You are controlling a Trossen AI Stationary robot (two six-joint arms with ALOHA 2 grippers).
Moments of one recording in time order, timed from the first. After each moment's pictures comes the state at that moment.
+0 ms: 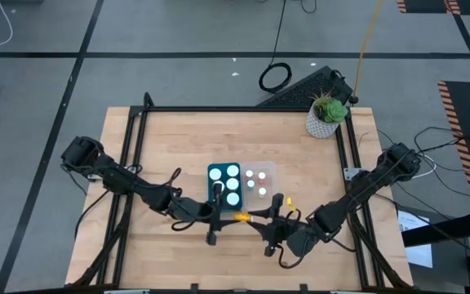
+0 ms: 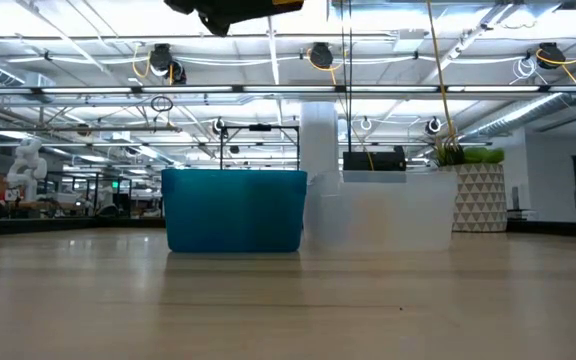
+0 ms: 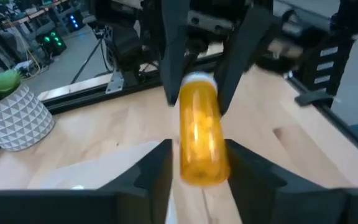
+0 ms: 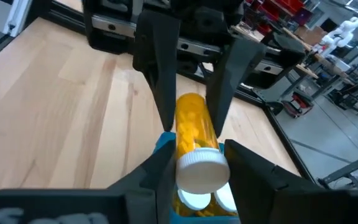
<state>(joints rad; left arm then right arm) -0.43 1.59 0.89 0.40 -0.36 0.13 0.64 1.63 1.03 0.13 0.88 -0.12</state>
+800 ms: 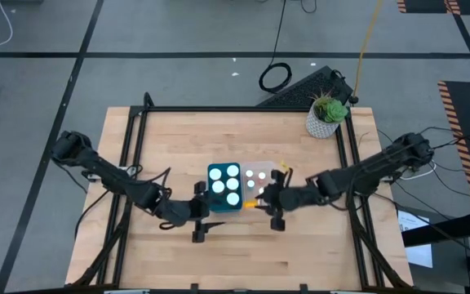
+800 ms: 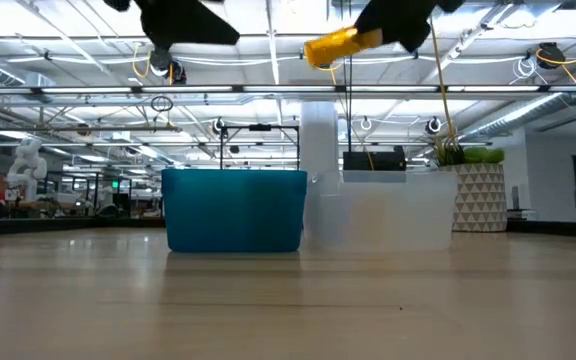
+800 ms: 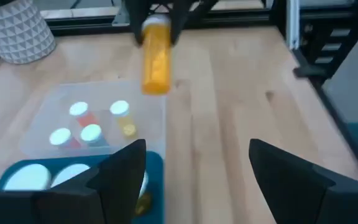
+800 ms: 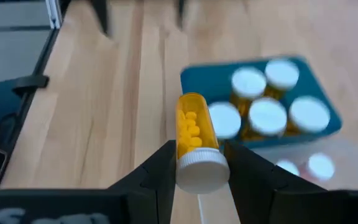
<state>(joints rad) -0.50 1.43 0.89 0.01 -0.43 -0.22 0.37 1.42 1.03 -0.30 0.30 0.30</state>
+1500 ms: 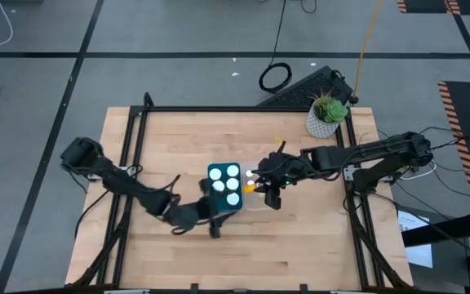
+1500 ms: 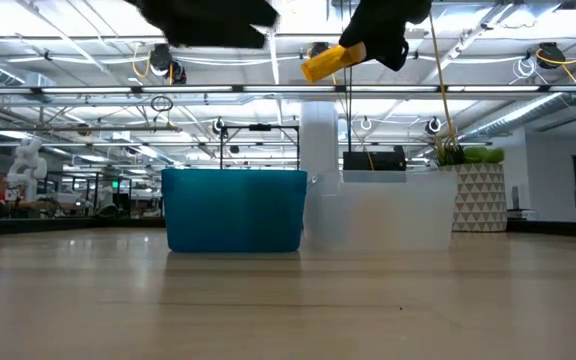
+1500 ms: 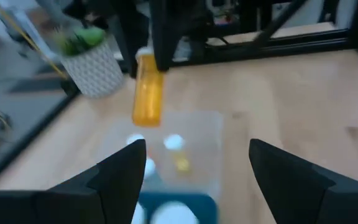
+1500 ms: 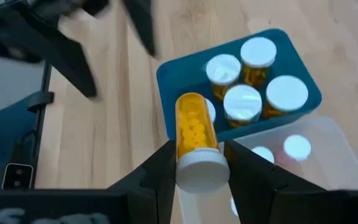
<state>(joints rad) -0.49 1.58 0.89 0.28 -0.73 -0.06 0.12 1.43 1.16 -0.51 -0.01 0.36</state>
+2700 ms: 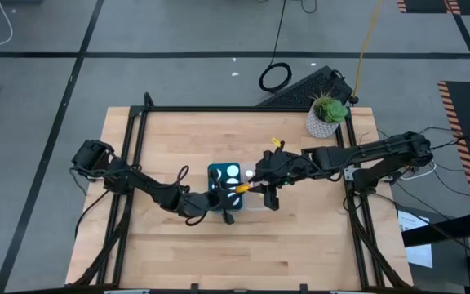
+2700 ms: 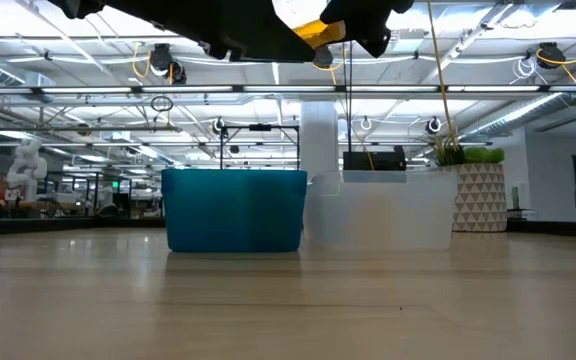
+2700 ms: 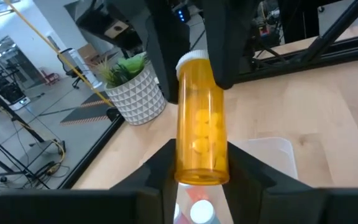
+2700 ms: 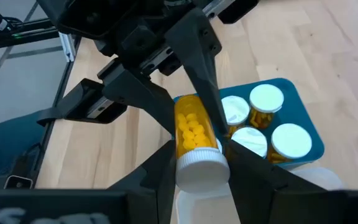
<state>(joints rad) -0.37 1.70 0.89 0.58 -0.75 0.23 0.13 1.43 1.16 -0.38 0.00 0.25</state>
